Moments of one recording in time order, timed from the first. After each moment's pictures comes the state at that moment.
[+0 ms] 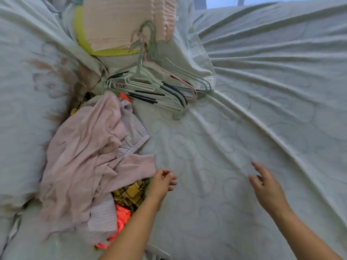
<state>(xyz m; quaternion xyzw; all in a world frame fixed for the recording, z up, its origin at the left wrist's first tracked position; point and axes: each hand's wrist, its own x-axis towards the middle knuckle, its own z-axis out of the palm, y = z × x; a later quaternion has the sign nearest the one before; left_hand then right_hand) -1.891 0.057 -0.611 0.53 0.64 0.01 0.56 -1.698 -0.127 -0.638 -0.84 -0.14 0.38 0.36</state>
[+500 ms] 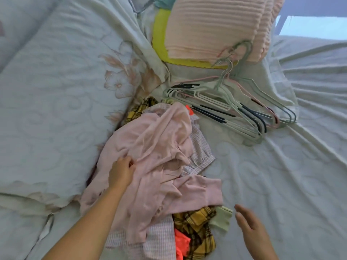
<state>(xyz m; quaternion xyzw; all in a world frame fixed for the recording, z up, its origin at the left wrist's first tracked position) -2.119 0.337 -0.584 0.76 0.63 -0.13 0.13 -1.896 0.036 -0.626 -0.77 -0.04 0.48 0.41</state>
